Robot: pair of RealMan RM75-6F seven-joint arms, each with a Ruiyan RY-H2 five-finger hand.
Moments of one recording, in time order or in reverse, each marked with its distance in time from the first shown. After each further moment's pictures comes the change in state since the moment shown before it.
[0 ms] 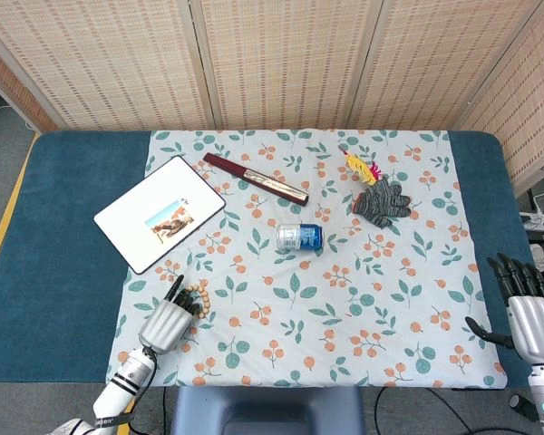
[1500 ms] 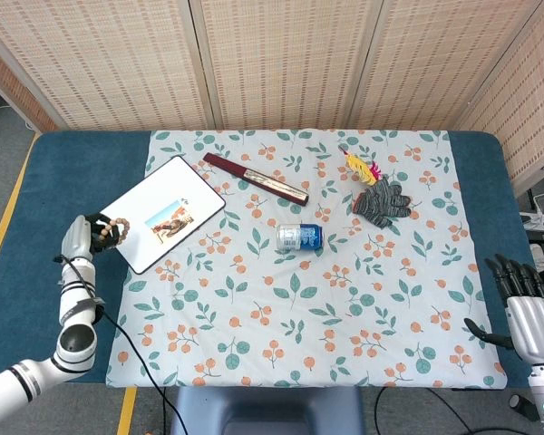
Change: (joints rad) left arm -0.143 0.245 -0.723 -0.234 -1.292 -0.240 -0.265; right arm 0.004 0.008 -0.005 -0.001 -0.005 -0.020 0.010
